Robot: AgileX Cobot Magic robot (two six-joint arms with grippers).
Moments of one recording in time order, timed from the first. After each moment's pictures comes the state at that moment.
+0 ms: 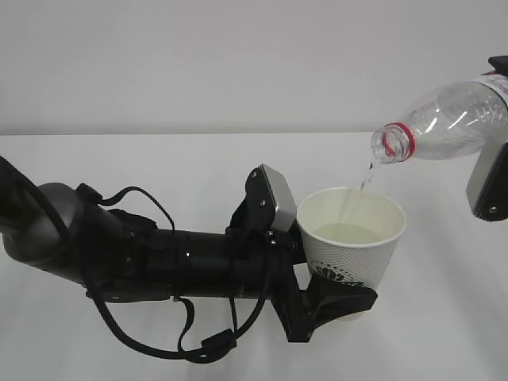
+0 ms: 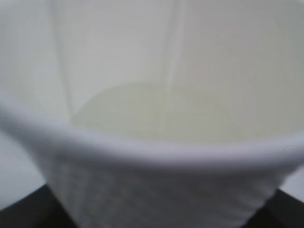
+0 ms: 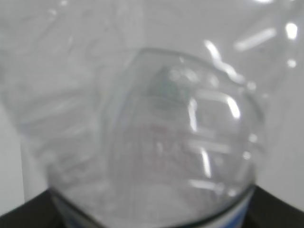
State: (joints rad) left arm -0.73 2.11 -0.93 0.87 -1.00 -0.53; right arm 0.08 1.30 -0.41 -0.15 -0.79 -1.50
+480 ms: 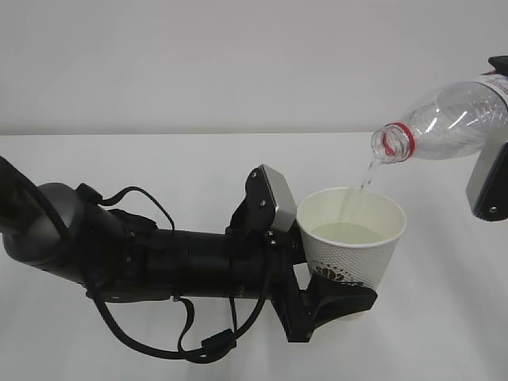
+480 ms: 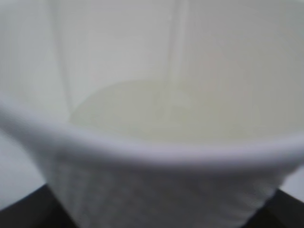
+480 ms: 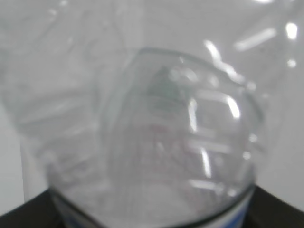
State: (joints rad) left arm -0.73 2.11 -0.93 0.87 -1.00 -0.53; right arm 0.08 1.30 -0.41 -0.15 -0.79 -1.50
